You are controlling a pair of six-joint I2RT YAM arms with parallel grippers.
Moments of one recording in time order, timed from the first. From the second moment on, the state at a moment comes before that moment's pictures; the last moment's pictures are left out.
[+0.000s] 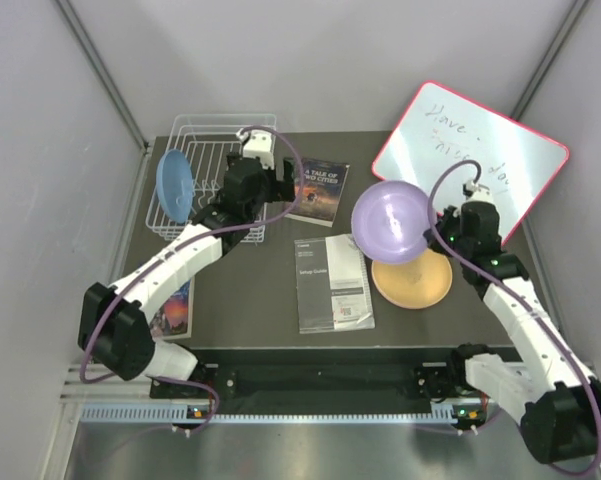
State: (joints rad) left arm -0.54 1.42 1.15 -0.01 -0.27 -0.18; right arm 0.17 0.96 0.75 -0.34 0.02 0.46
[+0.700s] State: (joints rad) left arm -0.39 1.32 1.12 0.05 -0.54 -0.07; right arm 0.11 0.77 0.59 -0.66 0.11 0.57
